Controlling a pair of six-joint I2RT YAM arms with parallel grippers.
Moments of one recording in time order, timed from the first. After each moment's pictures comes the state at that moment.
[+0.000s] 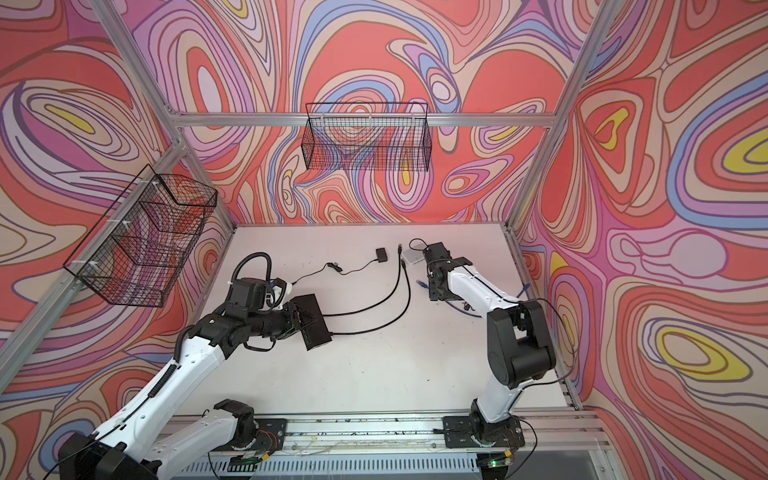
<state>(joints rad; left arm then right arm) -0.29 1.00 0.79 -0.65 0.52 -0.74 0.26 1.73 1.24 -0.79 0.35 0.30</state>
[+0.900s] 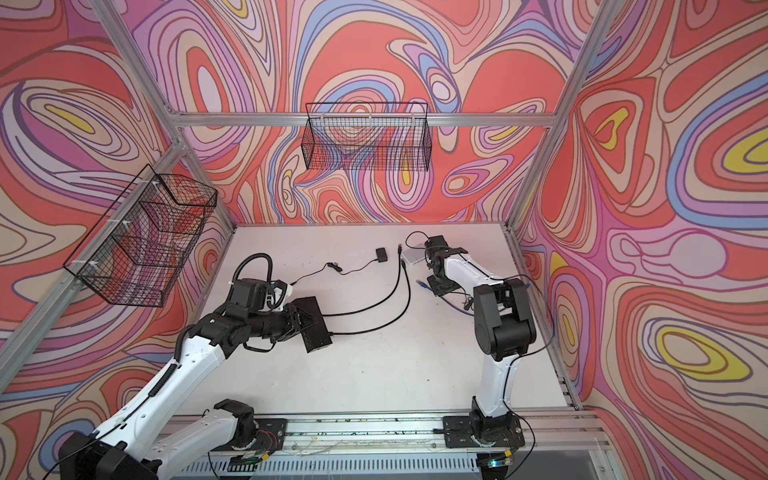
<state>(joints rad) -0.29 1.01 0.79 -0.67 0.54 -0.75 0.20 1.93 1.39 -0.78 0.30 -0.15</state>
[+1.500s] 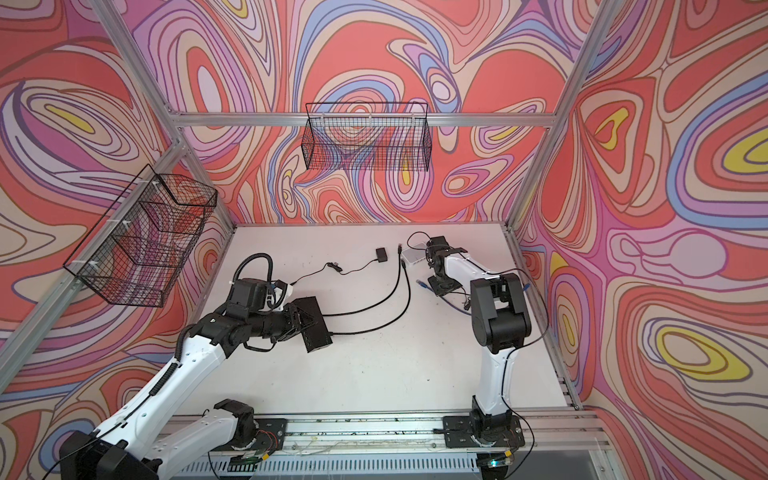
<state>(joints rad) -0.29 1.01 0.79 -0.66 0.54 -0.75 0.17 1.99 1.41 -0.75 0.27 -0.20</state>
